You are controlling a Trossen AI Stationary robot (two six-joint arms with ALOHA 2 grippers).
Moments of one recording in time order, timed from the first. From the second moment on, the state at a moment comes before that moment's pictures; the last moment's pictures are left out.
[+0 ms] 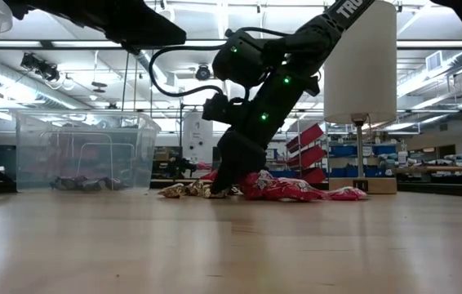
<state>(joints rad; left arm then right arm) -0.28 1.11 0.60 0.27 -0.48 0.10 -0.05 2.06 1.27 -0.14 0.18 -0.08</state>
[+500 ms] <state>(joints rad) -0.28 1.11 0.60 0.27 -0.49 0.10 -0.05 2.06 1.27 -0.15 0.19 -0.08</state>
